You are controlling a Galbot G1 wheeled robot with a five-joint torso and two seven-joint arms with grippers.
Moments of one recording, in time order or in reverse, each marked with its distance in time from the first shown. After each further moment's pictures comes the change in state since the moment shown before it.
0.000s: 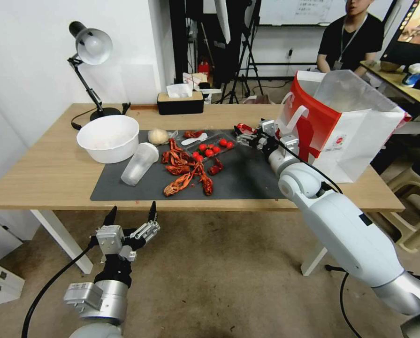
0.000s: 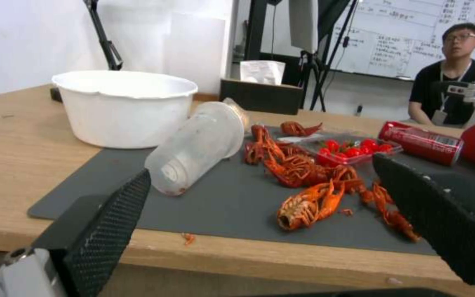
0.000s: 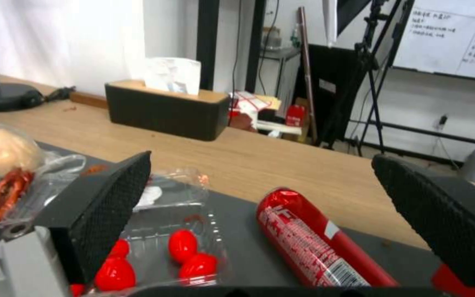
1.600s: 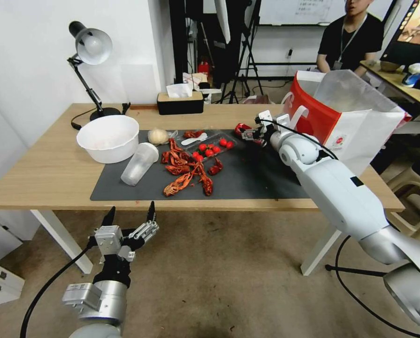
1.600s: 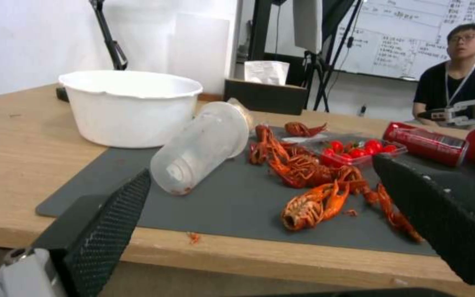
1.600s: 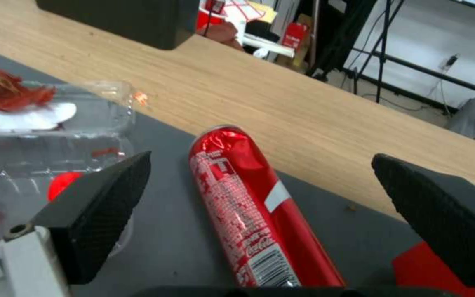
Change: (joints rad) left arm 0.005 -0.002 -0.003 -0.002 -0.002 -0.002 -0.008; right arm 0.252 0.045 -0.068 -0.316 -0.062 -0.245 -0.176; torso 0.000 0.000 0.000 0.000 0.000
